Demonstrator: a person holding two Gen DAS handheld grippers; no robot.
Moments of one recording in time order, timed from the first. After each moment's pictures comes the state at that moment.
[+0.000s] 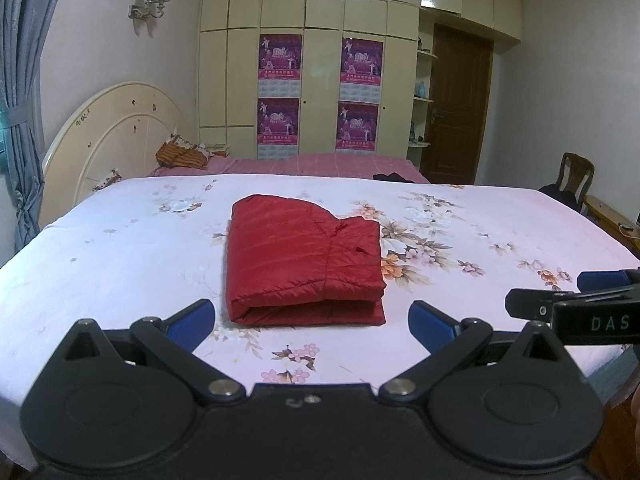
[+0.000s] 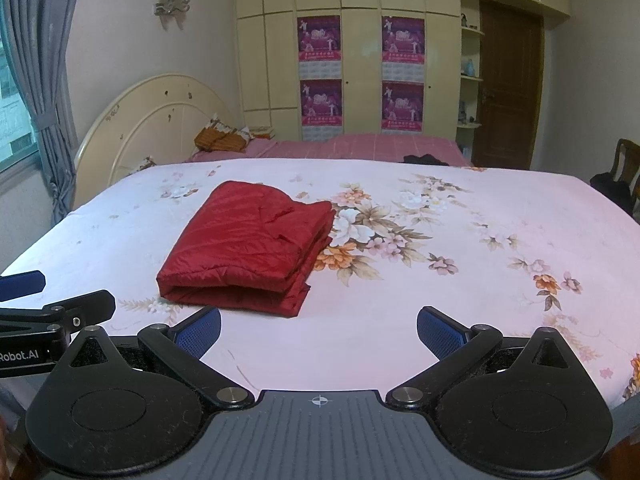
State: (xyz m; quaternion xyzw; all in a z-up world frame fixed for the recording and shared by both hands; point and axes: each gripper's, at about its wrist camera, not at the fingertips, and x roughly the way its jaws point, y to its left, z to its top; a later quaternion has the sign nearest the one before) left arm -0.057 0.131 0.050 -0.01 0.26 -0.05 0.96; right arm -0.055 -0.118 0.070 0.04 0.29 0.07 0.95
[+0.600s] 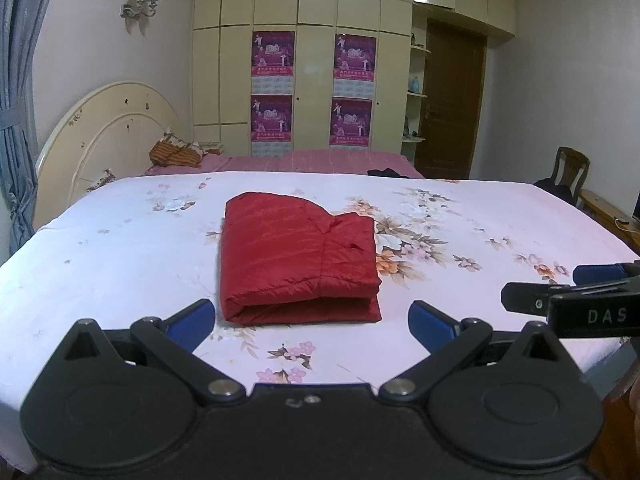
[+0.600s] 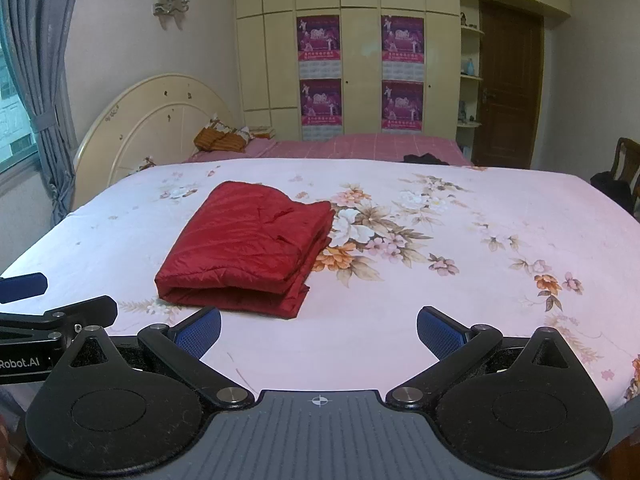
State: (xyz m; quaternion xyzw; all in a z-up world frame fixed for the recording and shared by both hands) left arm -0.052 0.132 0.048 0.00 0.26 -0.07 0.96; right arm -0.052 -0.119 0.068 0.04 0.29 0.08 0.95
